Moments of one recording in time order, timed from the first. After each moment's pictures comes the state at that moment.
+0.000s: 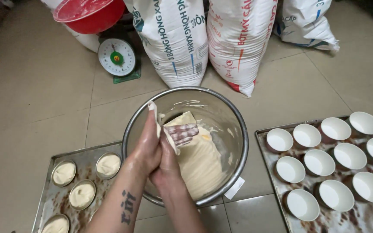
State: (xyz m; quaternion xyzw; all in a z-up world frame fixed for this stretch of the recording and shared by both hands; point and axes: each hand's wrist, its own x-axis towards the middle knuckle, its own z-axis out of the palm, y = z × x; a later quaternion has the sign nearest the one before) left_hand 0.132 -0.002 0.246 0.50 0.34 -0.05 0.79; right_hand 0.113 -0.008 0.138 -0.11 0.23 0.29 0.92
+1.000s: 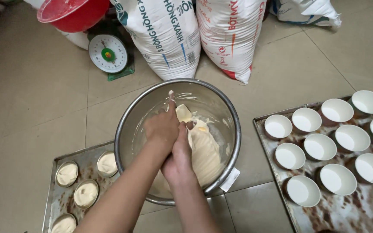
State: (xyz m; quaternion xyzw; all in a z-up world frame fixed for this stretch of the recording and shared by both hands) left_hand 0.190 -0.009 0.183 0.96 0.15 -0.22 0.03; right_hand 0.142 -0.047 0.140 -0.14 0.33 0.26 0.90
